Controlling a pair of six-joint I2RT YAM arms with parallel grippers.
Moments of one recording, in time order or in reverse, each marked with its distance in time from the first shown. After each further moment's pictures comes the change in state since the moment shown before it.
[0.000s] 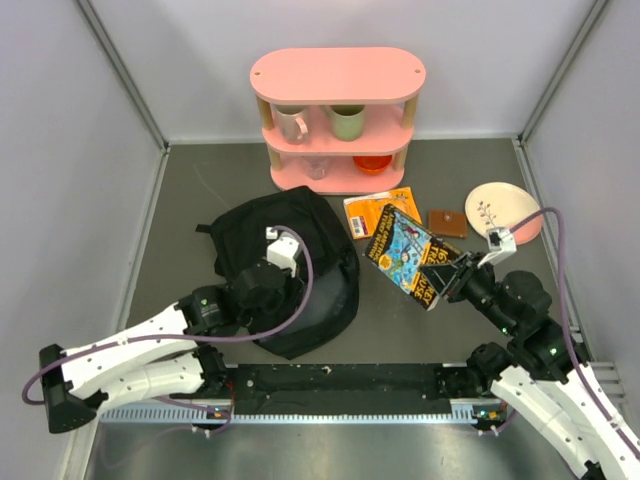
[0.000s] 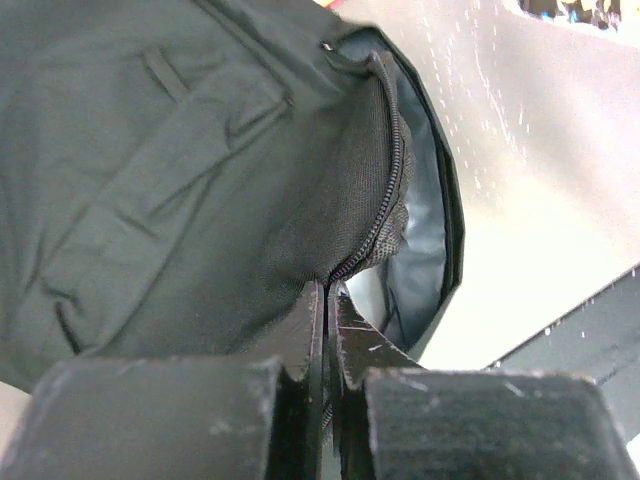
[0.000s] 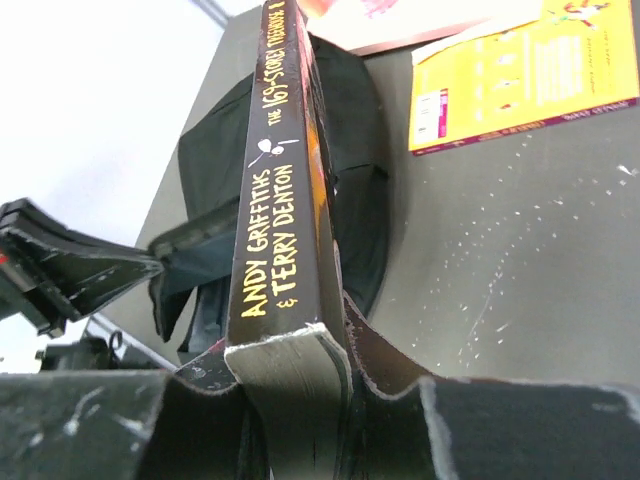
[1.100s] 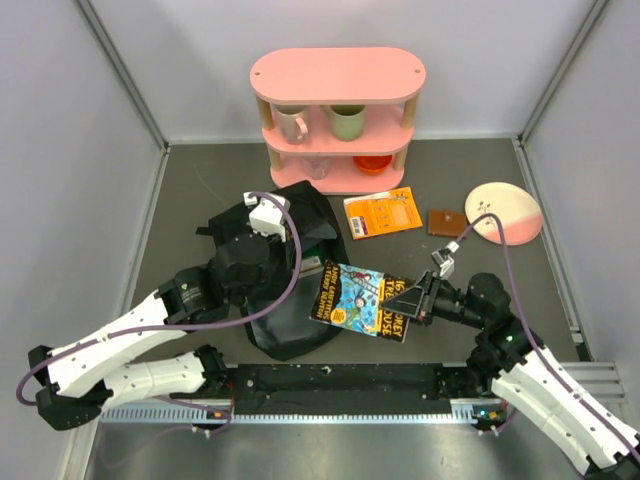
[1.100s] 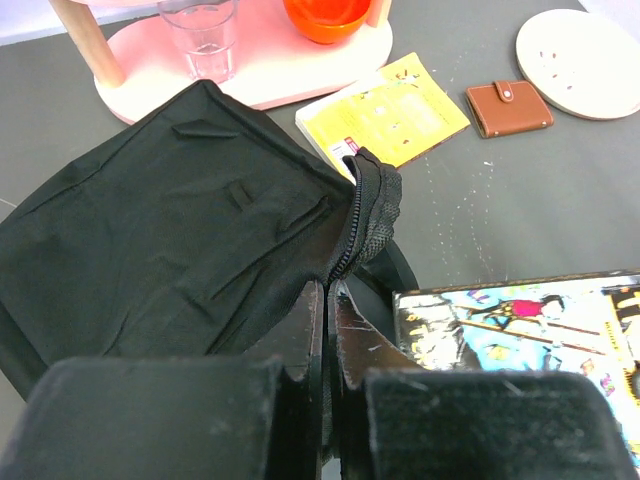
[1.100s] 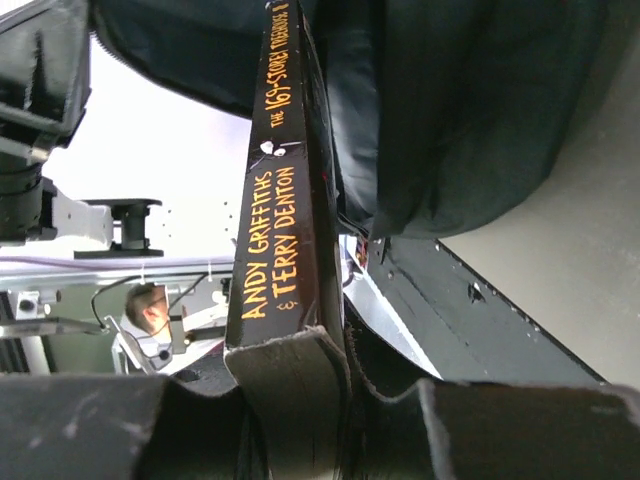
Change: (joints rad) left arm 0.016 0.035 0.293 0.016 -0.213 0.125; right arm 0.000 0.047 -0.303 0.345 -0.523 0.602
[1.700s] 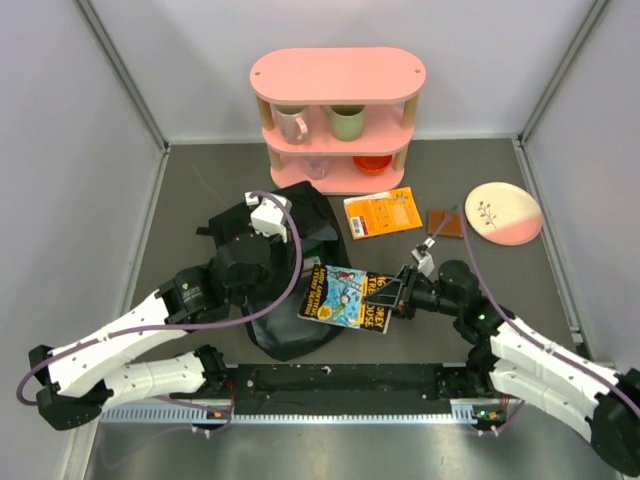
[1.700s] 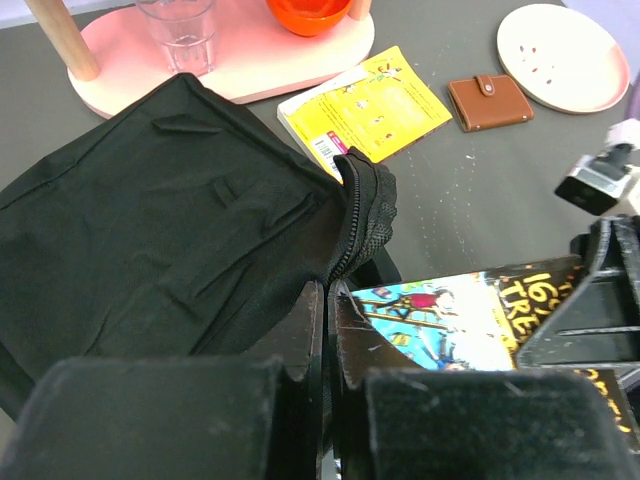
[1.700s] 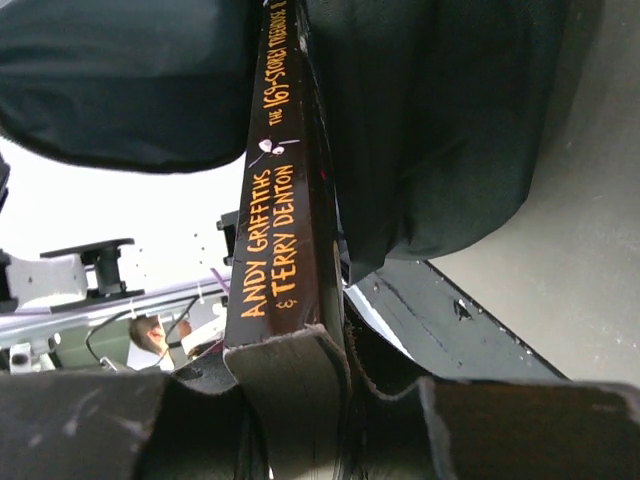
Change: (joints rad) left arm 0.001 0.004 0.000 0.000 0.033 -0.027; right arm 0.072 0.332 -0.009 0.202 0.058 0.067
